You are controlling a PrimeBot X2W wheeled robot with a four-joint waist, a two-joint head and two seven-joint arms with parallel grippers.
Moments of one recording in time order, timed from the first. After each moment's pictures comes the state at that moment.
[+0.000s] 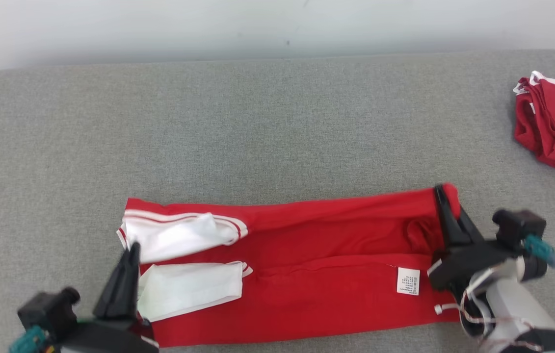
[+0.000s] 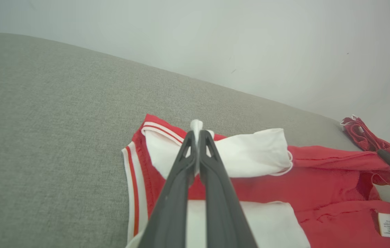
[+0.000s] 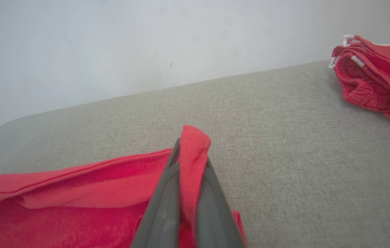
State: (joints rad) left arm -0.18 0.39 -0.37 0.14 -0.78 0.00 -0.26; right arm -0.45 -0.30 0.21 0.60 0.49 0.13 -0.26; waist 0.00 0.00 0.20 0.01
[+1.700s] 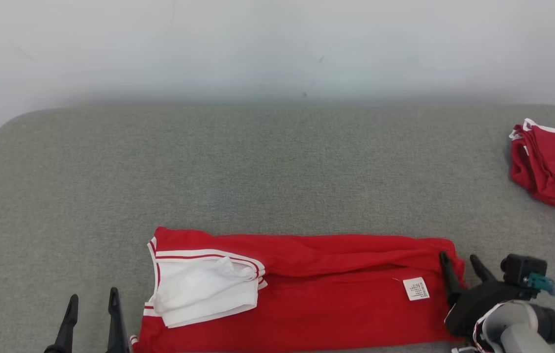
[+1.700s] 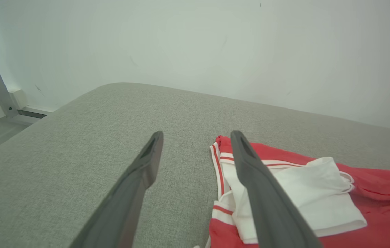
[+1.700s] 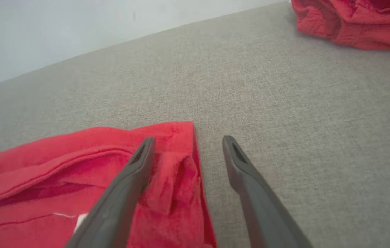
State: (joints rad) left arm 0.05 0.06 0.08 0.14 -0.24 -0.10 -0.26; right arm -0.34 -0.26 0.04 0.74 0.44 0.13 -0.12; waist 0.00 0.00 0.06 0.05
